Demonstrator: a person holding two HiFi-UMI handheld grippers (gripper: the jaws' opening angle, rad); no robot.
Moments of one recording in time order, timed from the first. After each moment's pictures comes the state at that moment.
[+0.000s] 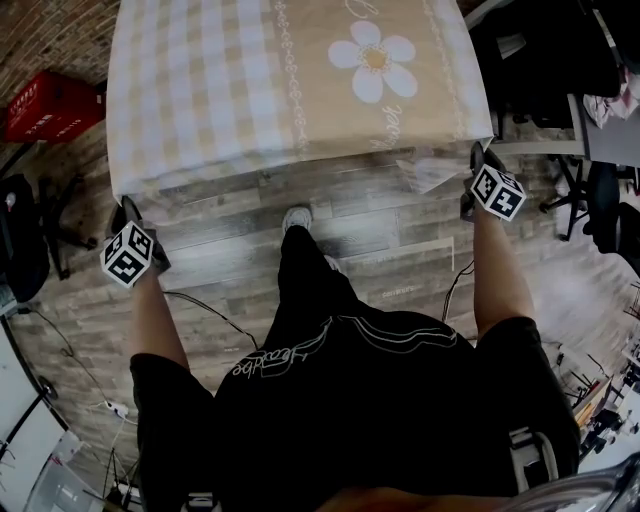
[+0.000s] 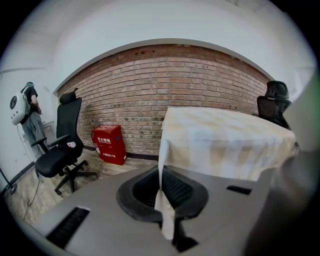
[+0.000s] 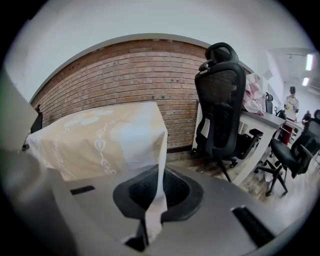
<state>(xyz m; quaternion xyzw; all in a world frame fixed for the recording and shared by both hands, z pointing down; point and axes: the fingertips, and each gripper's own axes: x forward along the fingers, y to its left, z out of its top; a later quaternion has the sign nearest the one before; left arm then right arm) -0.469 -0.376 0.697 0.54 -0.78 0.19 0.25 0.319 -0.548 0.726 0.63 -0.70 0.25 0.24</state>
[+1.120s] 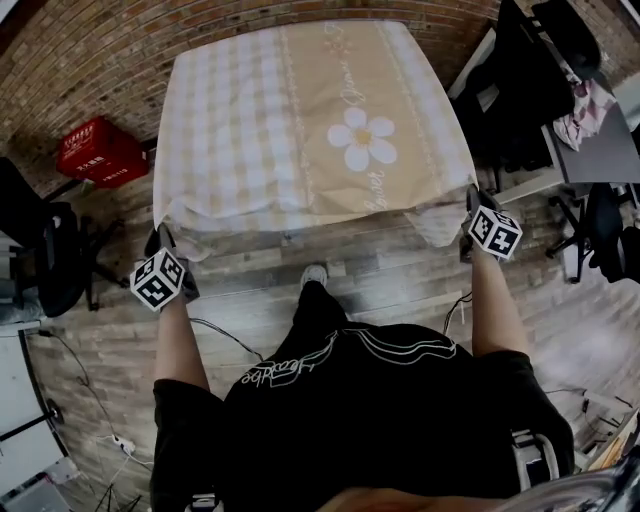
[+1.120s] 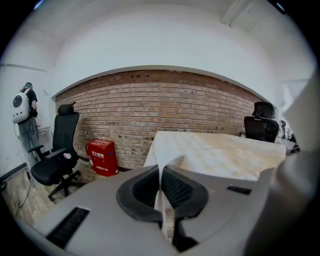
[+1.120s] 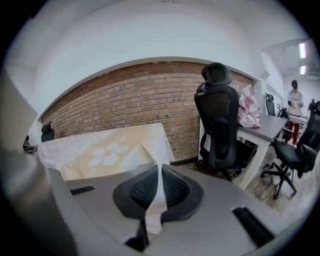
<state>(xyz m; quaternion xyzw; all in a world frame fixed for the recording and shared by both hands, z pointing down) -0.401 -0.364 0.551 0.58 -0.78 0.14 0.21 0.322 -0.515 0.602 0.61 -0.74 0.23 0.18</state>
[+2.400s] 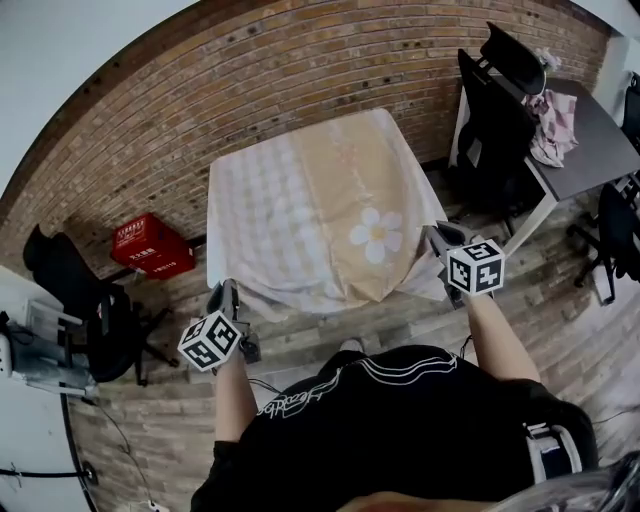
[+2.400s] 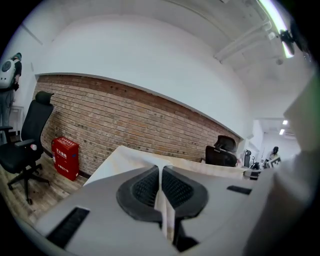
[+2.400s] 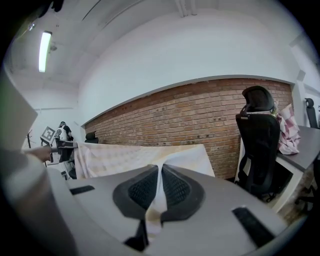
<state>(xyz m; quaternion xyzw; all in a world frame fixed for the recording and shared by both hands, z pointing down) -0.225 -0.337 0.408 0.70 -0.68 0.01 0.21 0.210 -0.442 0.447 0.46 -0.87 0.16 0.12</state>
